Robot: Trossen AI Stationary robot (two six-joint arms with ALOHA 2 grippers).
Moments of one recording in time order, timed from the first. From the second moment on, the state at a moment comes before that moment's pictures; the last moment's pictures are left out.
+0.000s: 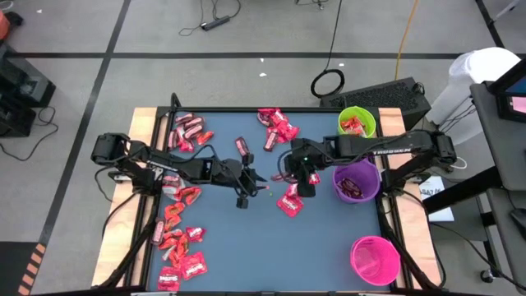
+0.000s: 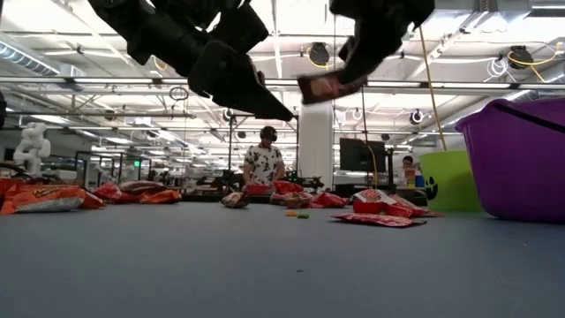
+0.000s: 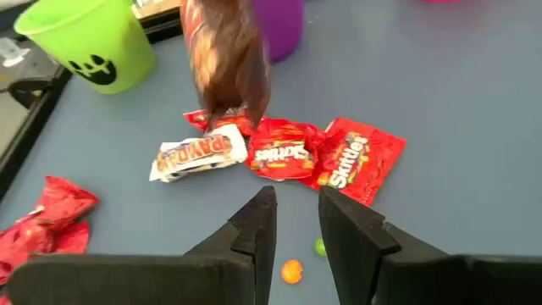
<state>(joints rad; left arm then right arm) -0.05 1.57 0.81 0.24 -0.05 0.24 -0.01 1.46 1.23 -0.68 -0.04 -0.09</state>
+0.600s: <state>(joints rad) -0.05 1.57 0.81 0.17 -0.06 0.24 0.00 1.17 1.25 -1.37 0.02 0.44</state>
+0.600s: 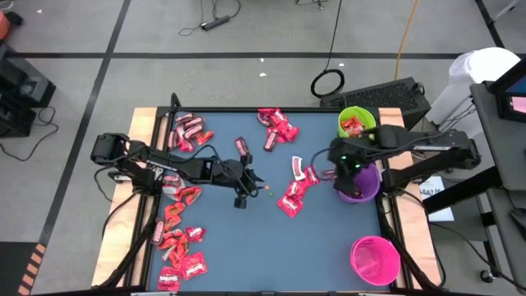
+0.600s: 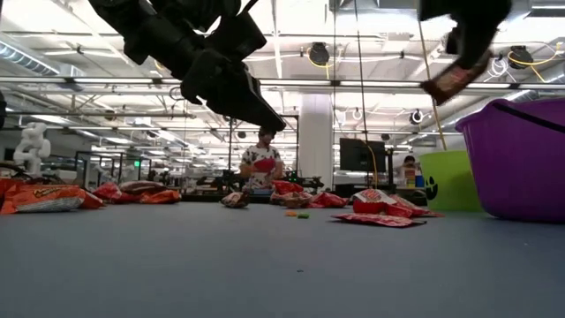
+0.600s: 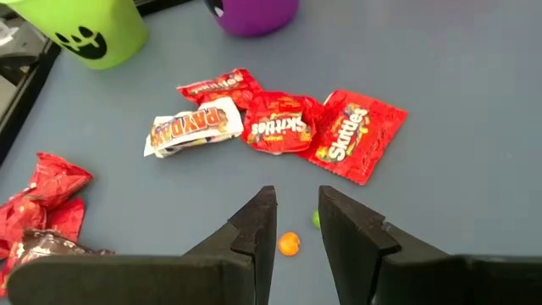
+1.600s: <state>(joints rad) 0.03 1.57 0.81 0.14 -0.08 0.08 0.02 0.96 1.15 -1.07 0.16 0.45</state>
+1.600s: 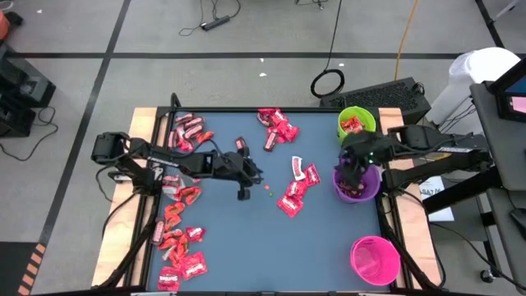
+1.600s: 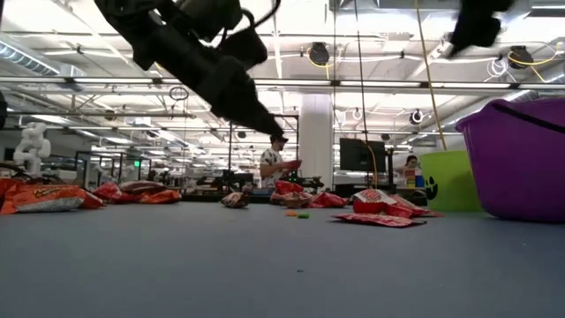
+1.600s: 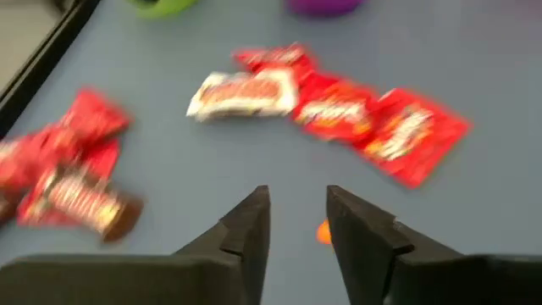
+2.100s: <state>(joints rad) 0.29 1.57 0.81 -0.10 -0.34 -0.28 0.02 1.14 1.15 -0.81 0.22 0.11</state>
